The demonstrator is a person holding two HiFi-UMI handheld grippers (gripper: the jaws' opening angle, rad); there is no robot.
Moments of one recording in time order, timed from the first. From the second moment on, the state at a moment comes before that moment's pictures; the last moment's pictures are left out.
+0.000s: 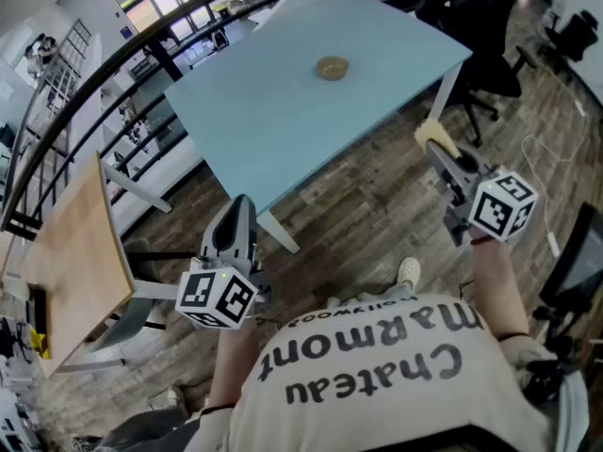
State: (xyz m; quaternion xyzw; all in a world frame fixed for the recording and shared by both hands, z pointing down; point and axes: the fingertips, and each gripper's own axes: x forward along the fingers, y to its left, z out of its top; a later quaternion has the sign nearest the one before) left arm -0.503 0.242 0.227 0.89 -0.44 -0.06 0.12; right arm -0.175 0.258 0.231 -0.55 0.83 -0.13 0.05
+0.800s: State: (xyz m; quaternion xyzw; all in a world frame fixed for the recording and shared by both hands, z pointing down) left arm -0.464 0.196 0.232 0.89 -0.43 -0.07 0.11; right arm -0.149 0.208 0.255 -0.54 0.82 -0.16 0.03
